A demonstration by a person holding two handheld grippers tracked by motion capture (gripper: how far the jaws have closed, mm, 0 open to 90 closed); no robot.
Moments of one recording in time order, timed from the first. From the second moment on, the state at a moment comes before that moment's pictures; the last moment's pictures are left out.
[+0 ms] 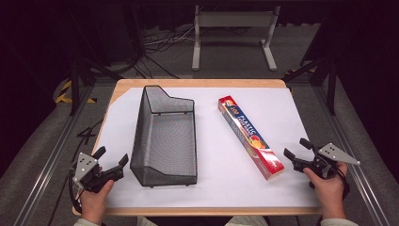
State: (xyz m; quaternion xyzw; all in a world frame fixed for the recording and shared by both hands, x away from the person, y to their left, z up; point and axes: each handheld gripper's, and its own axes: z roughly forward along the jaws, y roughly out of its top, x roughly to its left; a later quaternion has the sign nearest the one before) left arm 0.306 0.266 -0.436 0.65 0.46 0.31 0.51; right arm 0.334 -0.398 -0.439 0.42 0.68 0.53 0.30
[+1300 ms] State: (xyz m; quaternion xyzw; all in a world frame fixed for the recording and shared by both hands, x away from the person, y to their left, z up) left arm 0.306 0.265 -0.438 0.65 0.47 0.32 0.50; right arm 0.339 -0.361 -0.377 0.41 0.74 0.48 0.25
